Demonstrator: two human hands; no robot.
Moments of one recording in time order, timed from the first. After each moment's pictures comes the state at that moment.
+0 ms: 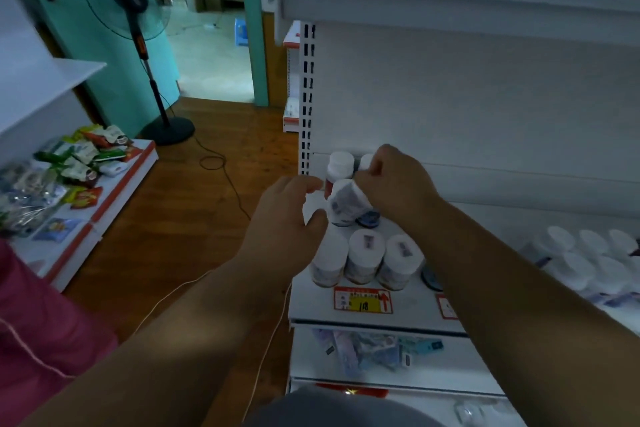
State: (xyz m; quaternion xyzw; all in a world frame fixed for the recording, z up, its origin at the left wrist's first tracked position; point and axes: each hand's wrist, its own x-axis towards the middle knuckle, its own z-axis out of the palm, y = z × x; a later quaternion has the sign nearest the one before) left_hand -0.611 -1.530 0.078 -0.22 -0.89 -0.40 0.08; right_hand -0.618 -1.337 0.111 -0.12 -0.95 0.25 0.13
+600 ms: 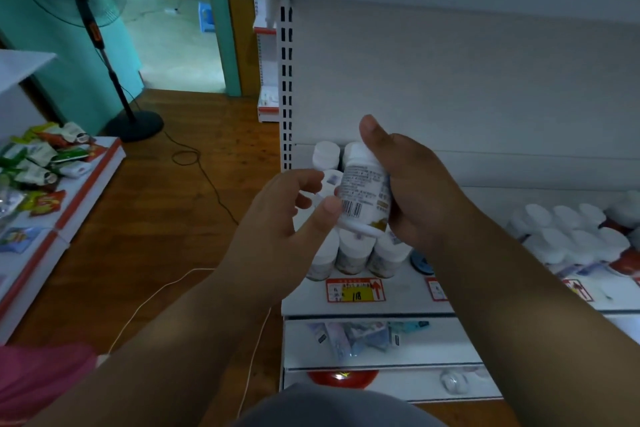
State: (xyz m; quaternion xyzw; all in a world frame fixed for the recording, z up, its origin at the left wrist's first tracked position) left_hand -0.575 -1.543 0.118 -0.26 -0.81 -0.53 -0.03; right_hand -0.558 -1.374 0.164 -0.15 -0.66 0.74 0.05
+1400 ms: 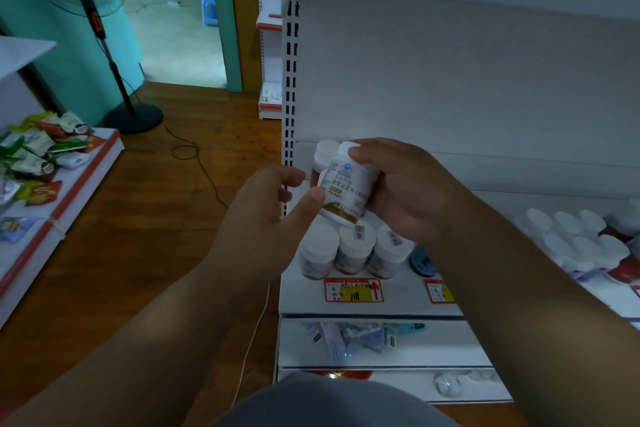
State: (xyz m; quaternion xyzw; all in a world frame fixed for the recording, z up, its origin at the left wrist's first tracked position) left_hand -0.596 -1.547 0.098 -0.20 -0.83 -0.52 0.00; right_hand -0.570 -1.367 0.155 -0.18 -0.59 0.78 -0.01
